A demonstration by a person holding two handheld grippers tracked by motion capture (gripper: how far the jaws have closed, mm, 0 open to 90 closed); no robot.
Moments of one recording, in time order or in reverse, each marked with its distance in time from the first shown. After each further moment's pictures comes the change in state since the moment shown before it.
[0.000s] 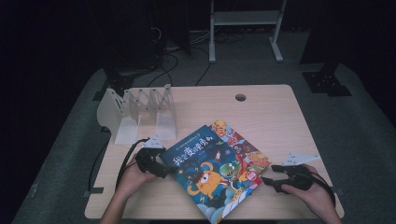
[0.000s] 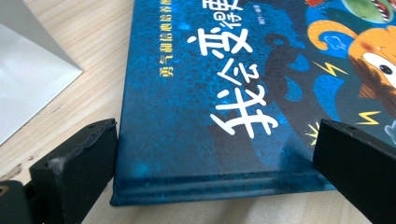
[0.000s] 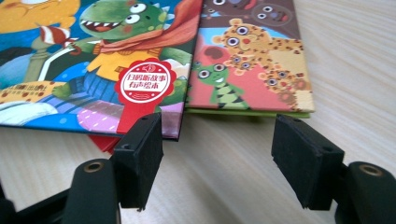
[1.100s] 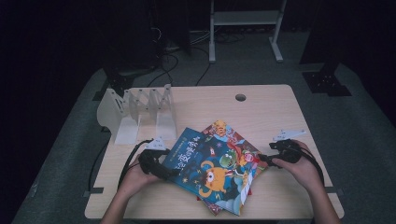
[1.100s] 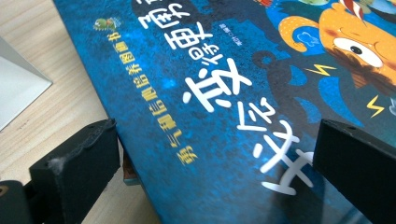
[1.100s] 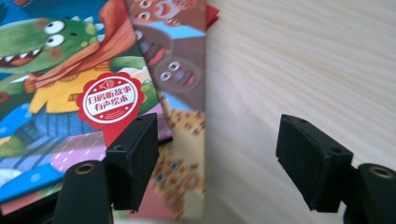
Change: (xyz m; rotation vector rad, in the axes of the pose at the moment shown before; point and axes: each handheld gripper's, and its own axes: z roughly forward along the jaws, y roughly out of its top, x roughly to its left) left arm -0.006 0.002 0.006 -0.006 -0.048 0.030; right arm -0.046 0.051 0.034 0.039 -0.128 -0.003
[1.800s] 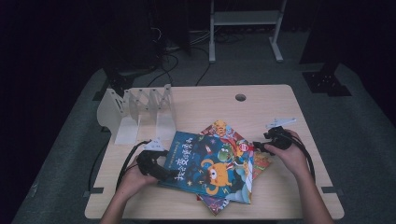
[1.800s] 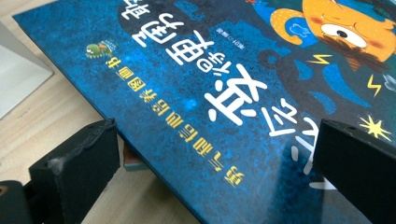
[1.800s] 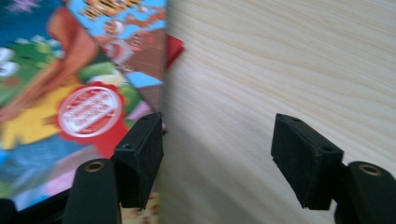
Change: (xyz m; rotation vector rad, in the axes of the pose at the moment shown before) left arm 0.000 -0.005 -0.004 -0.003 -0.005 -0.020; right arm -0.018 0.028 0.030 -0.004 -0.041 0.055
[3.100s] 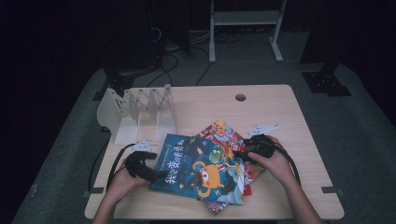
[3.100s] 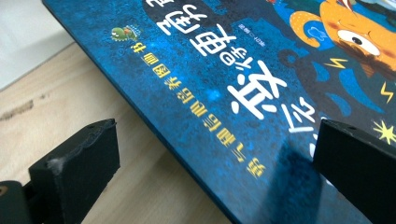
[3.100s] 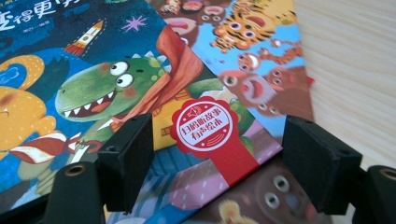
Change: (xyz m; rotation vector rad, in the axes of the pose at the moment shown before) left arm 0.013 -0.024 -0.025 0.001 0.023 -0.116; right arm 0.058 0.010 0.016 -0.060 0.203 -0.057
